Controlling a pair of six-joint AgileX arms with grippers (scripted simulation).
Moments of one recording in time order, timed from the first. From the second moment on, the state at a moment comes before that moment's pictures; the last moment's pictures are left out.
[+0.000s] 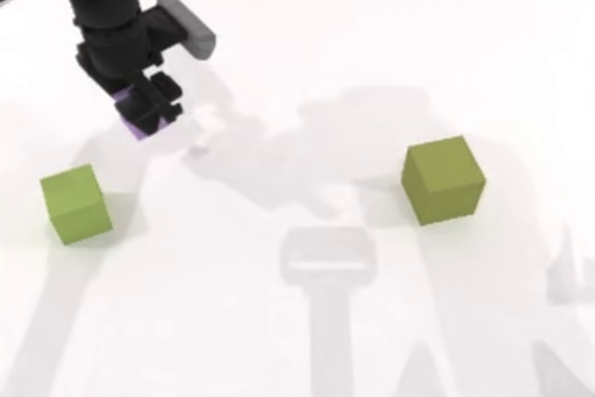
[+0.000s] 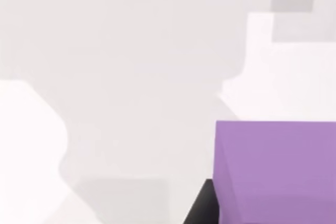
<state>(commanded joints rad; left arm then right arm) -0.24 2.28 1.97 -1.24 0.02 0.69 0.00 0.00 0.00 0.00 0.00 0.00</state>
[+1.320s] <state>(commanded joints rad) -0.92 2.39 2.24 -1.39 0.01 0.66 0.00 0.00 0.00 0.00 0.00 0.00</state>
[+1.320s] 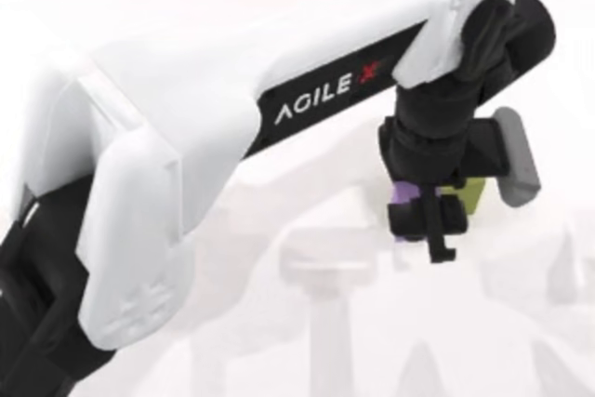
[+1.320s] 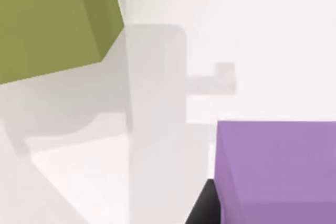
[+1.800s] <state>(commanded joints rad) -0.92 2.41 2.11 -1.25 0.01 0.66 0.00 0.00 0.00 0.00 0.00 0.00</state>
